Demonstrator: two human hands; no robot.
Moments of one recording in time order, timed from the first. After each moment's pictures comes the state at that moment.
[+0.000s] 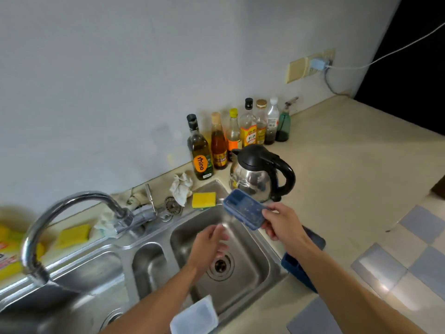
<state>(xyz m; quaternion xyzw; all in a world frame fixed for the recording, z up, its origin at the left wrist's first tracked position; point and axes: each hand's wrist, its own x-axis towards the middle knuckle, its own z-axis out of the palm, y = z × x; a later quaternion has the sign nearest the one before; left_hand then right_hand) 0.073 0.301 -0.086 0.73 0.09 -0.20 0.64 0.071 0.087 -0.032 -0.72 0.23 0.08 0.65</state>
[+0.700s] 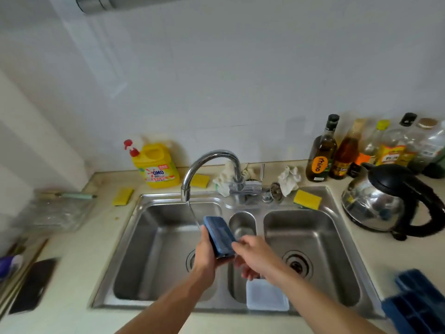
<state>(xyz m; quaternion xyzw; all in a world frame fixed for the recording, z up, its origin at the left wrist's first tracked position) -0.064 0.476 -0.070 0.51 0.42 0.04 0.75 -0.007 0.336 -0.039 -0.74 -0.09 0.42 0.52</state>
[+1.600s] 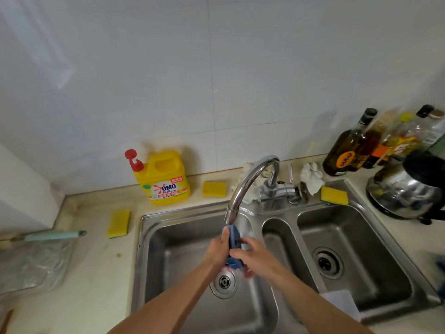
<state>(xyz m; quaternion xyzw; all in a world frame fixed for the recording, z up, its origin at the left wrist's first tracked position) -0.016 0.670 -0.113 0.71 0.27 -0.16 0.63 -0.001 0.531 -0.098 -0.79 0.01 0.36 0.50</state>
